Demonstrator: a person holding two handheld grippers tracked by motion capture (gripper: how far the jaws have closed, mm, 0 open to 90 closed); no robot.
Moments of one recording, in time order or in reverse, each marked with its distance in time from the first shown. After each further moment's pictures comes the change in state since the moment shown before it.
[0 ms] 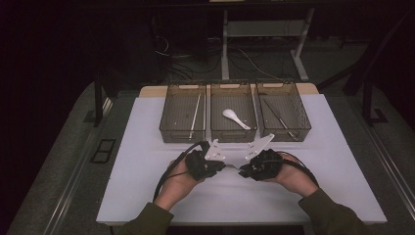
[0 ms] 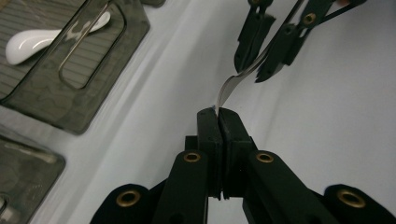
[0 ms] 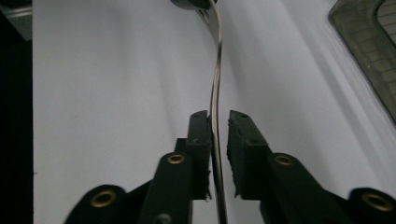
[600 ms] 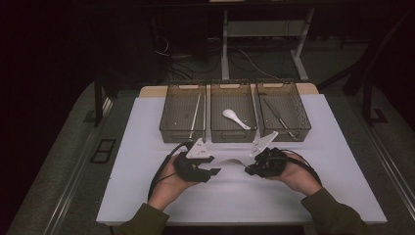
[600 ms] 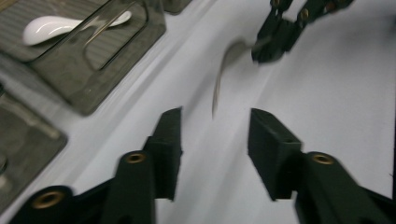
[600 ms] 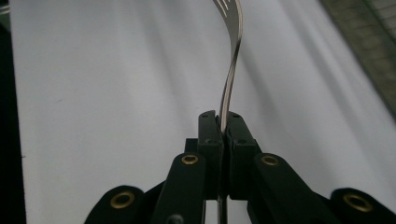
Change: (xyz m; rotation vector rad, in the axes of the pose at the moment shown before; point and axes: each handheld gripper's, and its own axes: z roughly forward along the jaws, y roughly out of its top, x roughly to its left) left arm 0.014 -0.038 -0.019 -0.138 -0.018 -0.160; right arm -0.009 -0.010 -0.009 0.035 -0.010 0.073
